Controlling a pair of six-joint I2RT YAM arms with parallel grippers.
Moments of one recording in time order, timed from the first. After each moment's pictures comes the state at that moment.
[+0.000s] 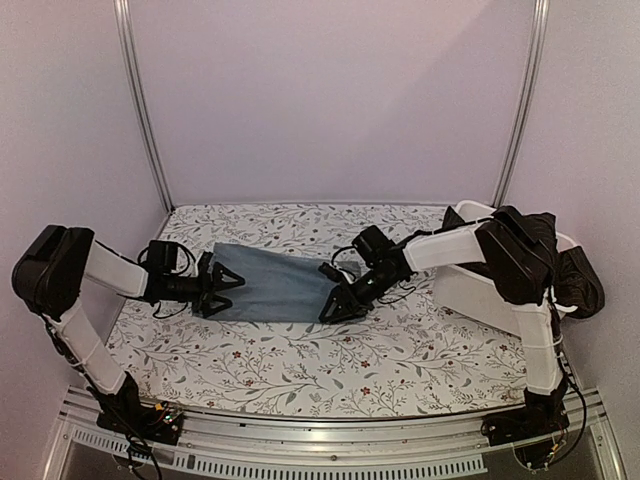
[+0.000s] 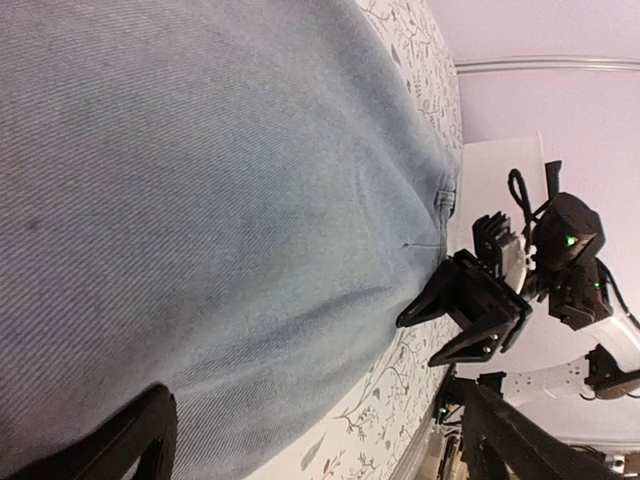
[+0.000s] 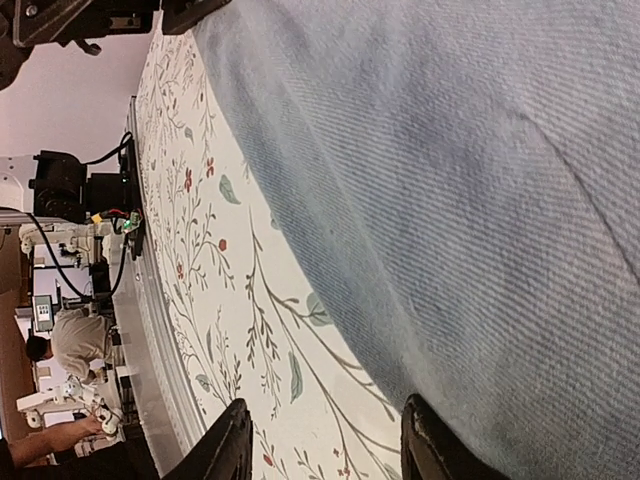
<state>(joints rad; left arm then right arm) -0.13 1.70 0.61 0.28 0.82 -0.68 0.71 2.23 1.49 -0.39 -0.82 0.24</state>
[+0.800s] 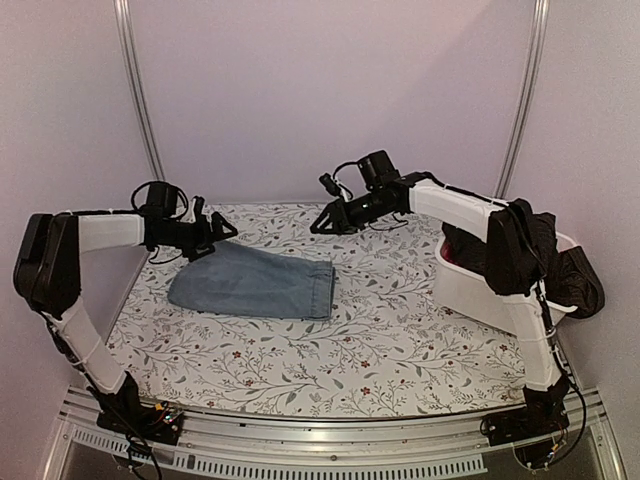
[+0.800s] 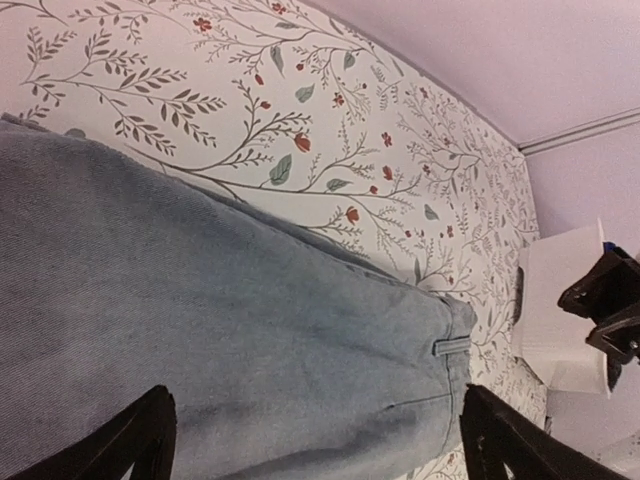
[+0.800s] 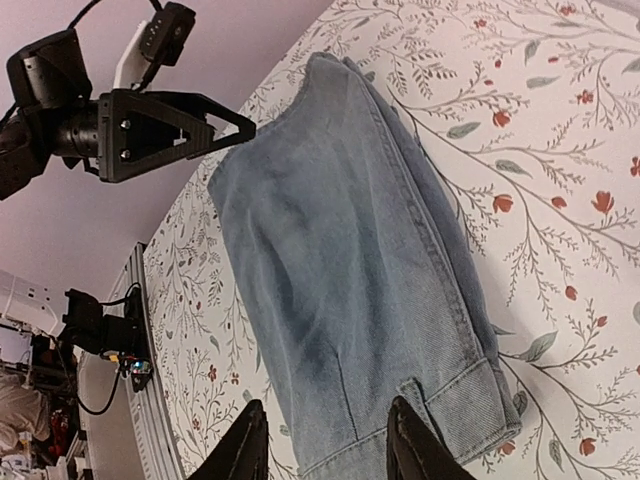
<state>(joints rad) -0.11 1.68 1.07 -0.15 0.52 -0.48 0.62 2.31 2.10 -0.52 -0.74 0.23</state>
